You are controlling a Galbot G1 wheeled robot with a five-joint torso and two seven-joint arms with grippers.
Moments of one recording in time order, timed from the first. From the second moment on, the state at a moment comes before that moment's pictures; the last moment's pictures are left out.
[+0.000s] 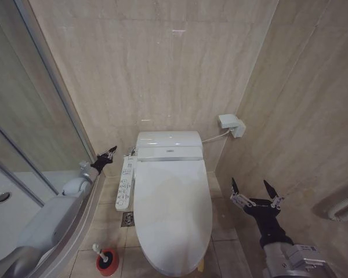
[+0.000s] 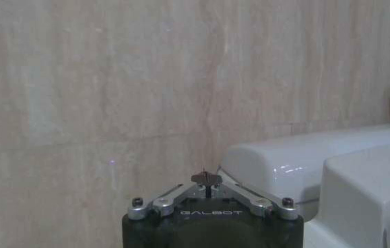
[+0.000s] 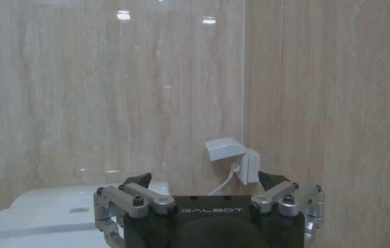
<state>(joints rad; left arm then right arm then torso) 0.45 -1.00 -0.01 -0.94 -0.67 -0.26 0.35 -1.78 1.45 0.60 2.50 0.16 -0.11 0.18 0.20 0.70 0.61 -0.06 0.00</state>
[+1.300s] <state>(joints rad) 0.45 -0.99 0.03 -0.94 -0.66 -0.28 0.38 -1.78 1.45 0.60 2.50 0.16 -0.11 0.18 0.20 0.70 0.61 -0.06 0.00</state>
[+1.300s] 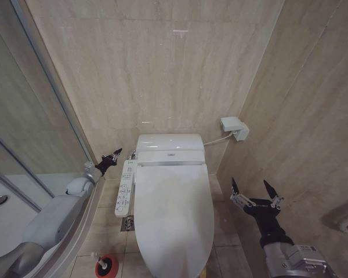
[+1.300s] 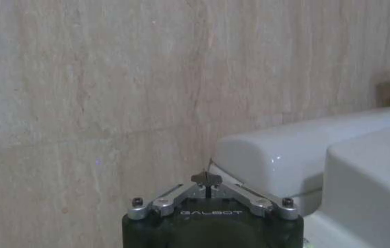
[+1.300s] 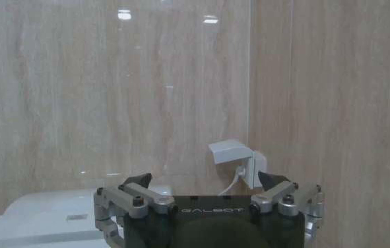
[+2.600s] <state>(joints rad) 0.49 -0.94 0.01 -0.90 -0.66 -0.32 0.66 -1.78 1.45 0.60 2.50 0.16 -0.11 0.18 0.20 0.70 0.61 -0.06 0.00</state>
